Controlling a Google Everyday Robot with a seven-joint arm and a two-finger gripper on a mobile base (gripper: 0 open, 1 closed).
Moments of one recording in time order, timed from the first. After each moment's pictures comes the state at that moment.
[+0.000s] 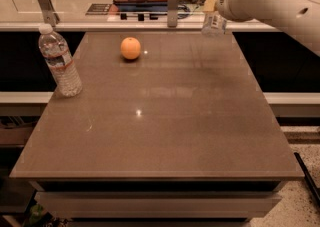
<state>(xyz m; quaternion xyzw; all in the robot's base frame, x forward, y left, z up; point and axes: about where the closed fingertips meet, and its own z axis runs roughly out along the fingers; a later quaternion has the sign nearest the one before) 0.749 -0.182 0.979 0.07 0.86 0.10 0.50</state>
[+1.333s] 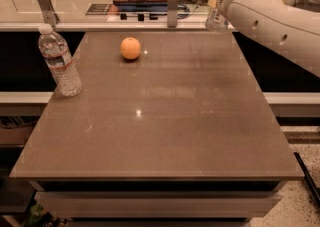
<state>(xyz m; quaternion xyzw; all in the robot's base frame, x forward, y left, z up) 0.762 -0.202 0.994 0.12 0.81 0.07 0.57</state>
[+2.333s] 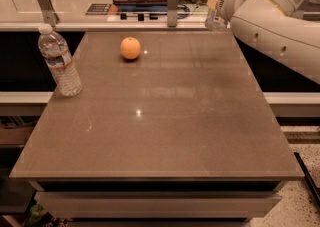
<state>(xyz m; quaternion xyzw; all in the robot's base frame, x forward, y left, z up) 0.769 -0.200 0.993 0.09 0.79 0.07 0.60</state>
